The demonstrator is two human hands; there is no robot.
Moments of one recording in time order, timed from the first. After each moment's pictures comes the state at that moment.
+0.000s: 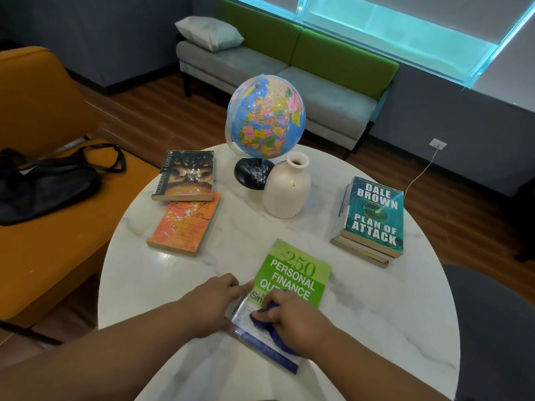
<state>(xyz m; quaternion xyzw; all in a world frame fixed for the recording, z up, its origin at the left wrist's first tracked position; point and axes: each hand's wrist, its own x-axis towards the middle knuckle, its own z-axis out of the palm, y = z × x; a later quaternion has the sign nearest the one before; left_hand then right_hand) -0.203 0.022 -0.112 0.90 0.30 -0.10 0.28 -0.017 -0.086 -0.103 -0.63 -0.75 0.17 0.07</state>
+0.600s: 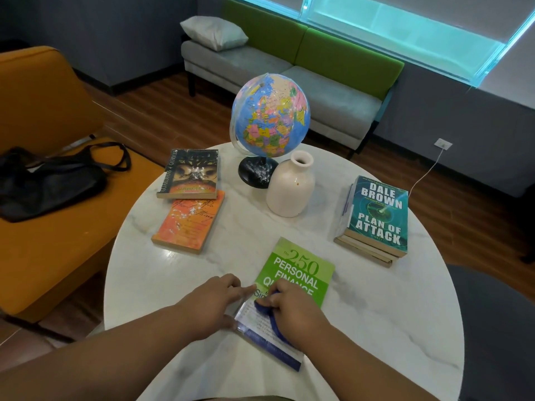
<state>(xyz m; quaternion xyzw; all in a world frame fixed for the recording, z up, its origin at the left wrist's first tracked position) -0.213 0.018 -0.118 0.91 0.30 -0.05 0.29 -0.027 -0.075 -0.107 -0.72 -0.63 0.23 0.18</state>
